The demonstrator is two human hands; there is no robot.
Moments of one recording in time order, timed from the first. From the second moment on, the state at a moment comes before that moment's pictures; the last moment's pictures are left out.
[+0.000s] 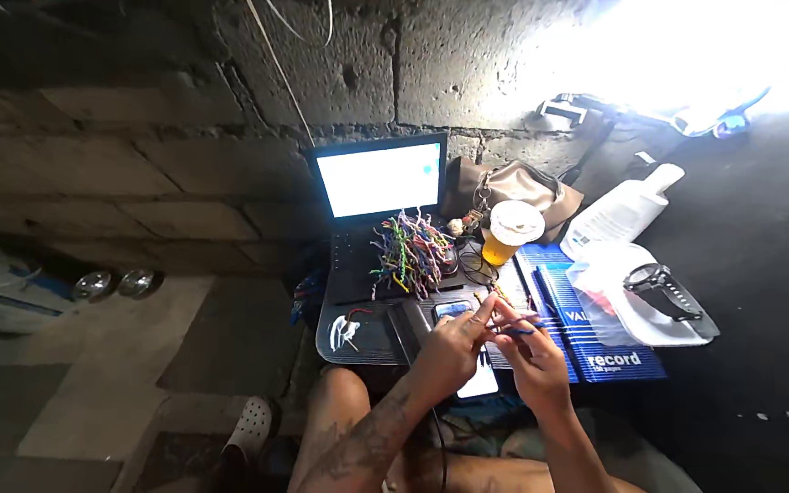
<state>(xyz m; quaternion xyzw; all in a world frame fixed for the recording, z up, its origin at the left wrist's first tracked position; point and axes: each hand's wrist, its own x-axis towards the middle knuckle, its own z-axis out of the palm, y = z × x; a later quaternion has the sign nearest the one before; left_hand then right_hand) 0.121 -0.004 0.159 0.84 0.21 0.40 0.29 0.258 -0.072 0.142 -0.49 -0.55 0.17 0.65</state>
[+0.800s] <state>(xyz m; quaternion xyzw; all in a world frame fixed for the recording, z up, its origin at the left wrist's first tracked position) 0.107 0.010 0.155 0.82 0.16 0.41 0.37 0.282 -0.081 0.161 -0.41 -0.43 0.28 0.76</state>
